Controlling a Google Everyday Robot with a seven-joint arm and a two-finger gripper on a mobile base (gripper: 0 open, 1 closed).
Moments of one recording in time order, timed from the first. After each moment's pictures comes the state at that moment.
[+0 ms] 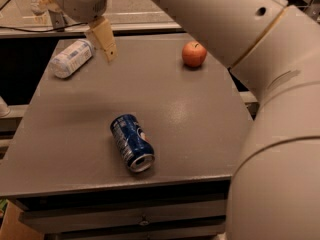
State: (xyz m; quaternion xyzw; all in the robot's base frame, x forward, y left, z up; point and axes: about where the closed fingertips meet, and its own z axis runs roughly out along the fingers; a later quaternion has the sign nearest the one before) arm 0.601 0.175 0.982 -0.93 0.25 -0.10 0.23
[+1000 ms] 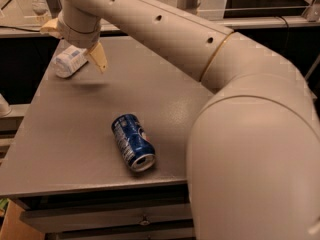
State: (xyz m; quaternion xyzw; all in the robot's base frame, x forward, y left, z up) arm 0.687 0.231 0.894 -0.93 0.18 -0.15 0.27
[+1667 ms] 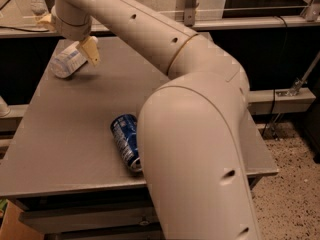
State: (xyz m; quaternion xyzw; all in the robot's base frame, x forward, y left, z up) arm 0.732 0.258 0.889 -0.93 0.20 -0.14 0.26
